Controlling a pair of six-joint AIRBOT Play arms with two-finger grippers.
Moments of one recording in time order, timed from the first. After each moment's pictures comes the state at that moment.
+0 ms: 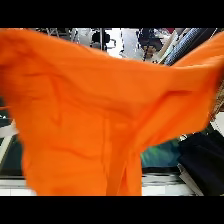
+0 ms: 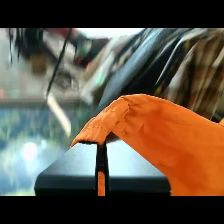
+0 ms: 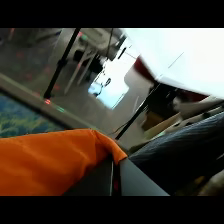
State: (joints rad) left arm 0.10 -0.80 1.57 -2.36 1.03 1.64; right arm 0.06 -0.97 1.75 -1.42 0.97 0.94
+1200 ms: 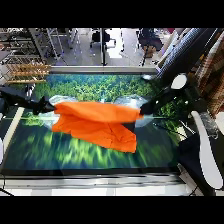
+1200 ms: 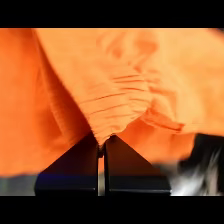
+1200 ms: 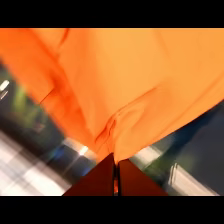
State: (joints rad) left arm 0.31 -1.83 1.74 -2.31 1.46 1.74; right arm 0.12 -1.56 1.69 -1.10 1.64 1.13
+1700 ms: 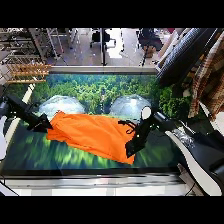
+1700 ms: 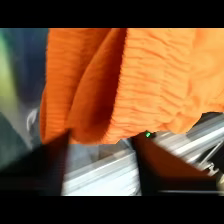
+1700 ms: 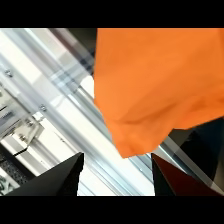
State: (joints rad) left arm 0.32 -1.94 1.74 -2.06 1.74 1.77; right arm 0.32 -1.55 1.24 -1.09 1.68 1.20
